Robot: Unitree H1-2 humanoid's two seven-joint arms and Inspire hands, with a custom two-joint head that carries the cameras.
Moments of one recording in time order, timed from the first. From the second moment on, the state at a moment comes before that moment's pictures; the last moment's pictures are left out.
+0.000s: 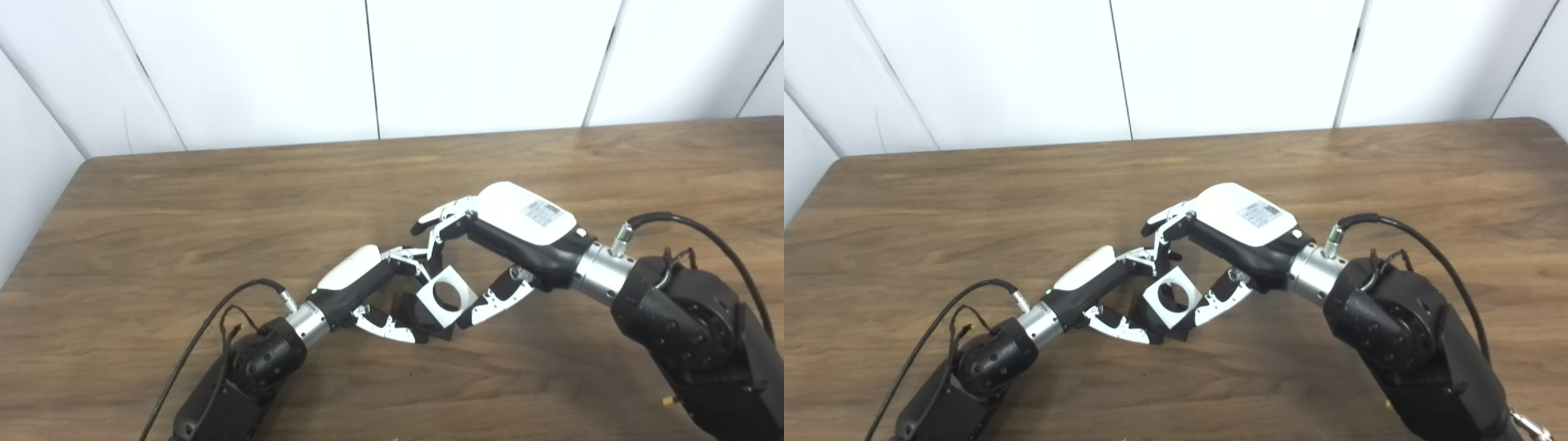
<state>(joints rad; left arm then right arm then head) -0.30 0.29 -0.44 0.17 0.36 -0.29 -0.27 -0.36 -0.42 0.34 -0.58 -0.59 0.13 0.65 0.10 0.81</state>
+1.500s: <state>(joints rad) -0.29 0.28 -0.44 0.15 0.37 -0.25 -0.27 -0.36 -0.38 0.35 -0.47 -0.60 0.10 0.66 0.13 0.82</state>
